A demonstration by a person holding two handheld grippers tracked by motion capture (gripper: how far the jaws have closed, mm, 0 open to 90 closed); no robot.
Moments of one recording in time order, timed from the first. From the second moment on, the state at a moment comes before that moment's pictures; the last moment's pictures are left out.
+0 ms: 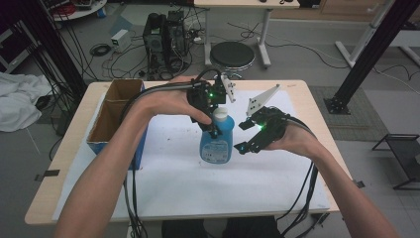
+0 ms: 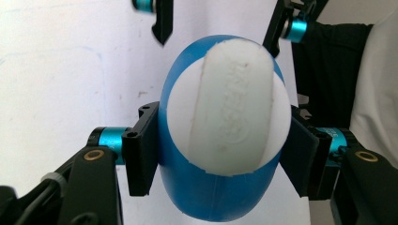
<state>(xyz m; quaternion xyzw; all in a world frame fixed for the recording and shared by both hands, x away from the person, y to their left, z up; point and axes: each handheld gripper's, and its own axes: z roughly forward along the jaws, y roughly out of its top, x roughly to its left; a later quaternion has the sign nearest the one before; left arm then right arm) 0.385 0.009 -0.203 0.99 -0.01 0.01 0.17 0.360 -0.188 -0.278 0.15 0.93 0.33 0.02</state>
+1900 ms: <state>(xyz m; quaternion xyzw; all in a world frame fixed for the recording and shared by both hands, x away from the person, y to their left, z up) 0.414 0.228 -0.100 0.87 0.46 0.14 0.10 0.386 -0.254 -0.300 0.32 0.92 0.18 0.12</state>
